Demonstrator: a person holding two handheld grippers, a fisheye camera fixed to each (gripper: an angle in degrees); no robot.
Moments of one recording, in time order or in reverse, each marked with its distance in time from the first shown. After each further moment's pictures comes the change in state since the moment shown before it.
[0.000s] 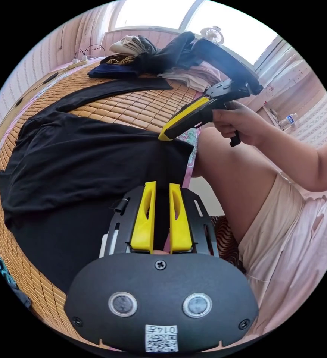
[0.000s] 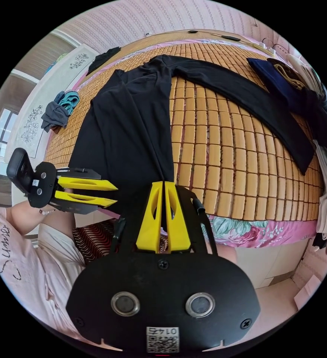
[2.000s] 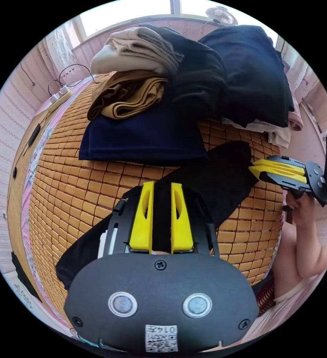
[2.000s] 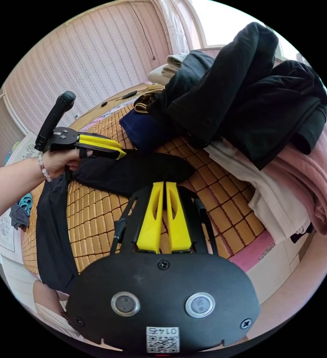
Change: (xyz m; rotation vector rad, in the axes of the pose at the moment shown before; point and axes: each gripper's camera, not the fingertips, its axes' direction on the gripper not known) left arm -0.117 -0.424 0.188 -0.093 -0.233 0.178; right arm 0.232 0.058 -0.060 0.513 0.233 0.458
